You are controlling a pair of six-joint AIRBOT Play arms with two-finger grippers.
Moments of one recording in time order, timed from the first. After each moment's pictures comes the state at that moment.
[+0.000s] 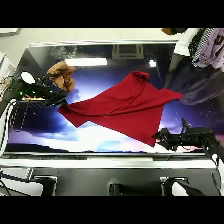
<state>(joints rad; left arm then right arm) 0.03 -1.68 1.52 1.14 -1.33 -1.66 -0.37 -1.13 0.47 2.35 -1.09 -1.76</state>
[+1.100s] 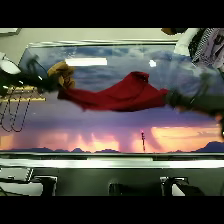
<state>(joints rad) 0.09 -1.58 1.71 0.99 -1.29 -1.64 -0.18 -1.00 1.08 2.37 -0.96 -1.64</state>
